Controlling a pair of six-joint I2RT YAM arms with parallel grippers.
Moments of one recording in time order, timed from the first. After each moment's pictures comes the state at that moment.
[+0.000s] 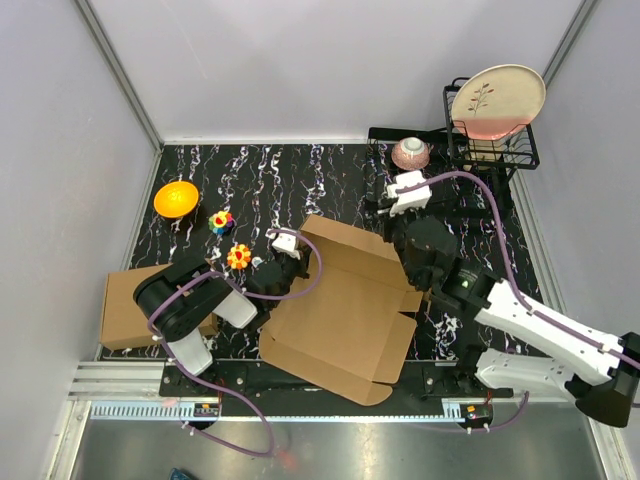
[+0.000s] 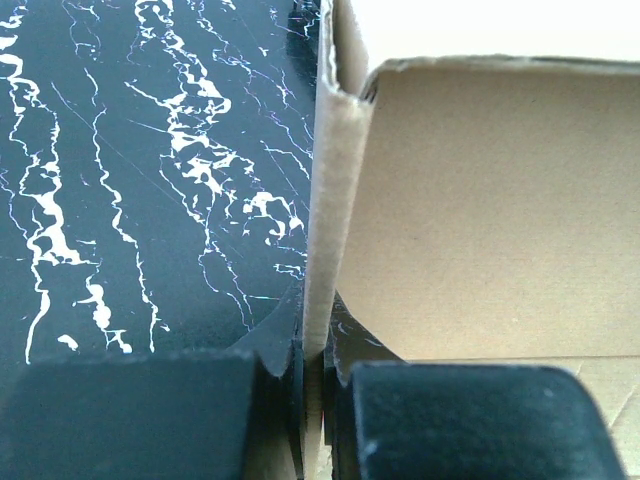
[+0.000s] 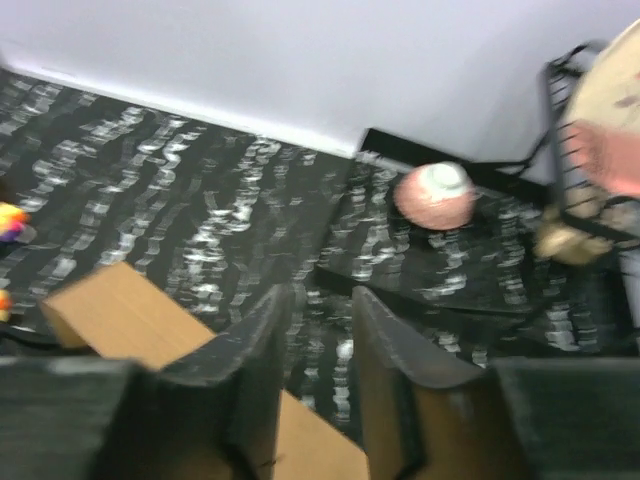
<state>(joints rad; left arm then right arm) -0.78 1.71 0.33 1.30 -0.31 -0.19 1.02 1.00 0.98 -0.02 0.83 -0.13</state>
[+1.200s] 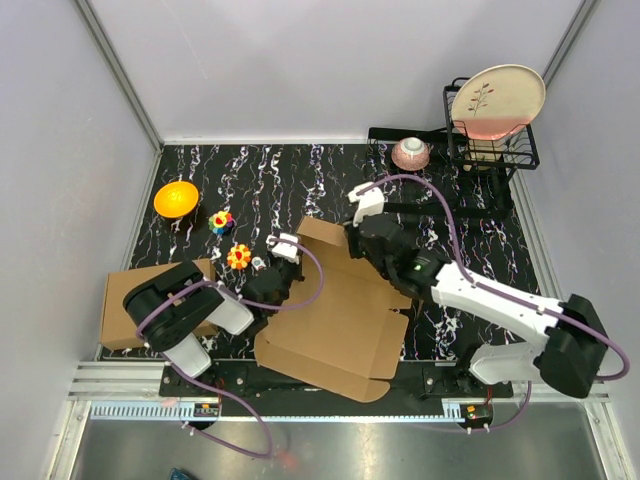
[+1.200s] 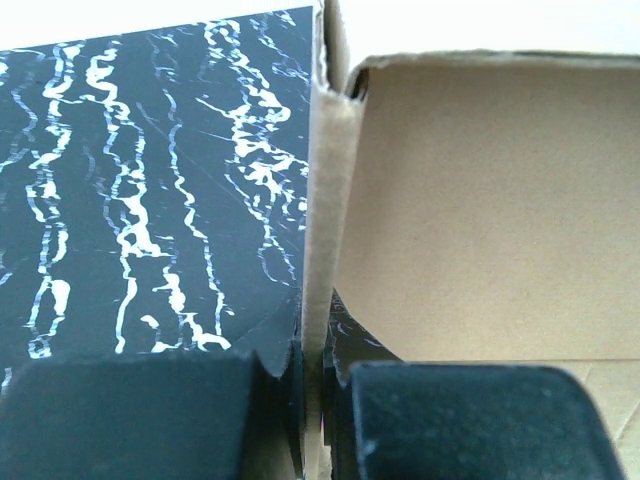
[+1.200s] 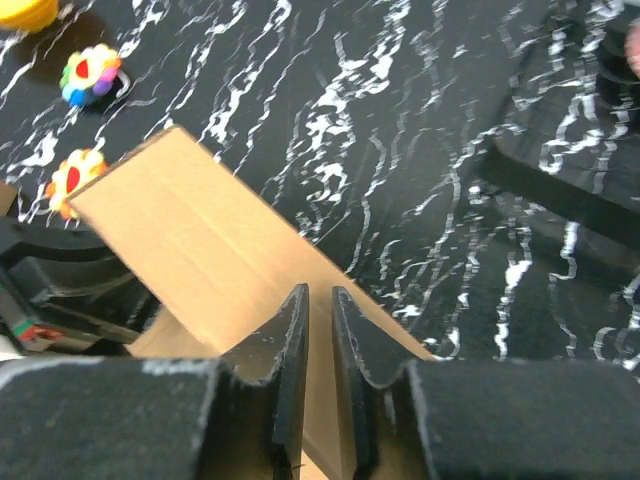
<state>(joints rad) -0.83 1.64 0.30 1.27 -0.45 -0.07 0.91 1.30 0.94 -0.05 0.39 0.25</state>
